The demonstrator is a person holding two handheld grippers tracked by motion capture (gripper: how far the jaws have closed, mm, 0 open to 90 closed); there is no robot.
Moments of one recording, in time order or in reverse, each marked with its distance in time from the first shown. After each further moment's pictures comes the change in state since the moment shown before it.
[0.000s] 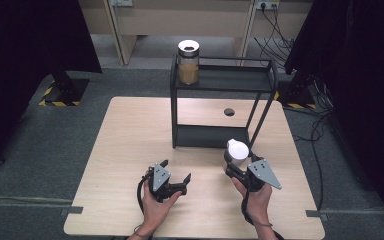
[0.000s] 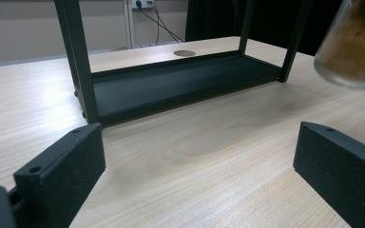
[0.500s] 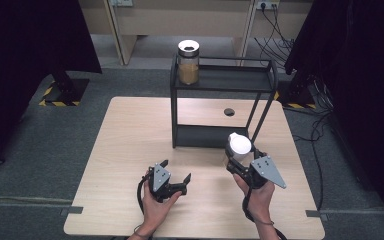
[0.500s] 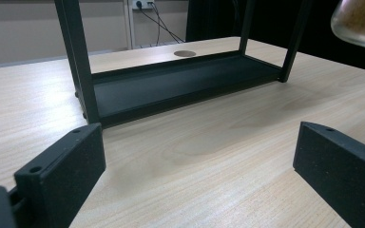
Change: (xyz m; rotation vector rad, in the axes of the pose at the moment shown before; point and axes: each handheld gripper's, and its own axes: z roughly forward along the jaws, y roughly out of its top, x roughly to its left) left arm -0.001 0.000 0.000 -0.001 0.002 0.005; right arm 0.004 0.017 -0.003 -0.061 -0.003 0.005
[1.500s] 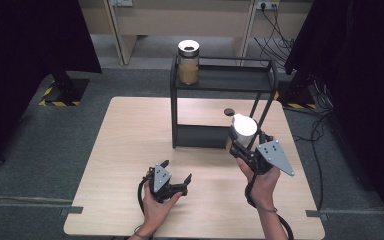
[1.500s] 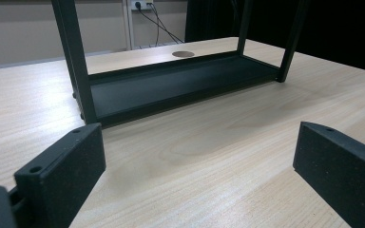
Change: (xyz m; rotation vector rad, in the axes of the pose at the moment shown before) left arm -0.002 0.000 0.000 -0.001 -0.002 0.004; right arm 0.000 0.042 0.016 -0.100 -0.010 -0.027
